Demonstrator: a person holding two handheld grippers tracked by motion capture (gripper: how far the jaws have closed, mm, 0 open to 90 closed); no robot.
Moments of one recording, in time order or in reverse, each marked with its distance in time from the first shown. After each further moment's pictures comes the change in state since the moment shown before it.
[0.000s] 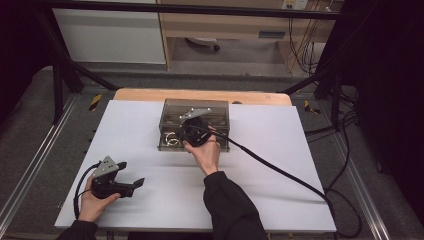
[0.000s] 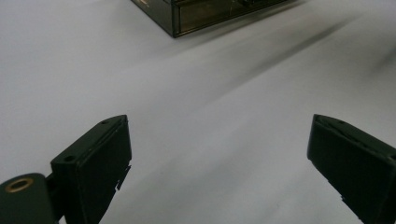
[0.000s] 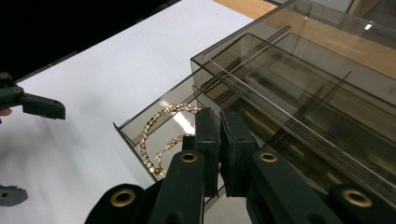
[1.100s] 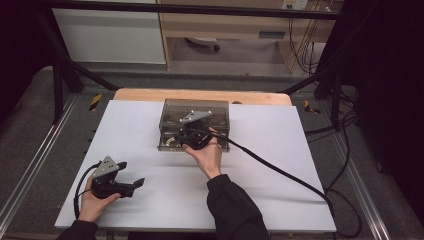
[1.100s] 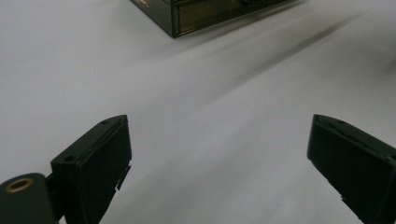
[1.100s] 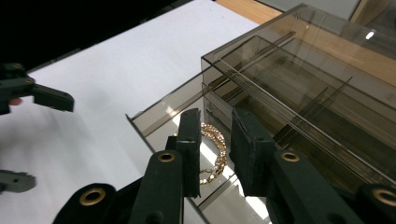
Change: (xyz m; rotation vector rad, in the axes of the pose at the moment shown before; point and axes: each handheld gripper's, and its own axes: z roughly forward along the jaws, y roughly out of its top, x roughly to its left) left arm 0.000 0.000 0.000 0.001 0.000 0.004; right arm 0.006 -0.003 -0.011 -0.023 0.010 -0.048
